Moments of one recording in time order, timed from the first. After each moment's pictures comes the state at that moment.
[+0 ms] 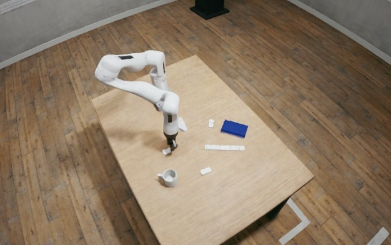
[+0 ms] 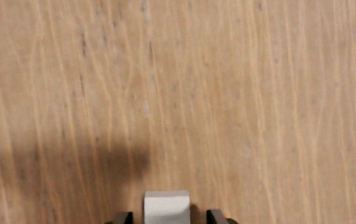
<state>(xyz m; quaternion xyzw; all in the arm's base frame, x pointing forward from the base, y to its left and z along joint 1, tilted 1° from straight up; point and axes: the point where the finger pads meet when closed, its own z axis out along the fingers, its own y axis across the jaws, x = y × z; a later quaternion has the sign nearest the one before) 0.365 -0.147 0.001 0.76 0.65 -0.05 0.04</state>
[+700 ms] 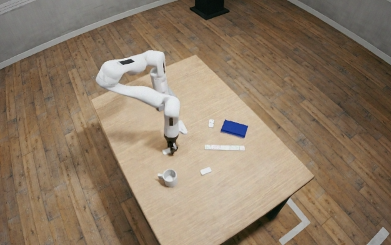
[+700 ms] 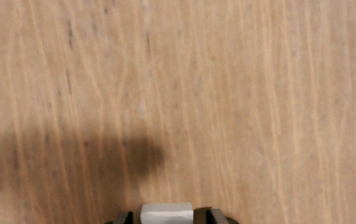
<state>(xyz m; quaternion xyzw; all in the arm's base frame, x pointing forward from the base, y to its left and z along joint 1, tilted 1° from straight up) 0.365 -0.148 -0.023 0.76 0.65 -0.05 0.04</state>
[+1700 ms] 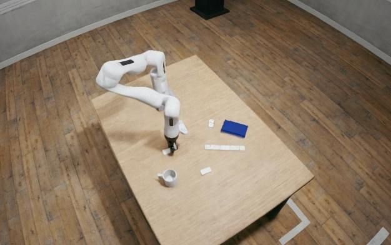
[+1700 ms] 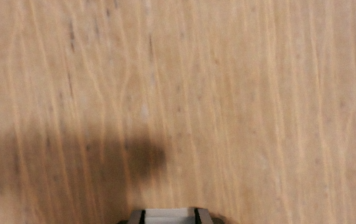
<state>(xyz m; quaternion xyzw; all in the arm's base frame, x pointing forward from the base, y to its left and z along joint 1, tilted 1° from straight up) 0.364 -0.146 -0.026 0.76 0.65 -0.05 0.04</state>
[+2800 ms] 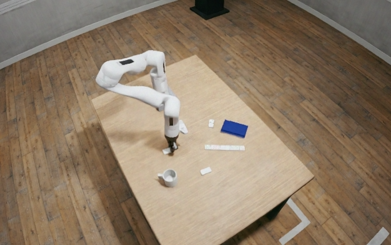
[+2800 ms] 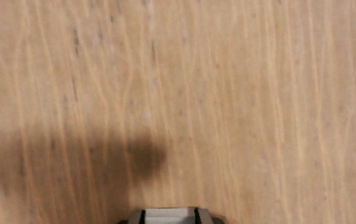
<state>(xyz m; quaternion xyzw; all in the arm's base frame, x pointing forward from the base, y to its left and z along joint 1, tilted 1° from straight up) 0.363 -0.144 -0.023 0.76 0.65 -0.05 0.03</state>
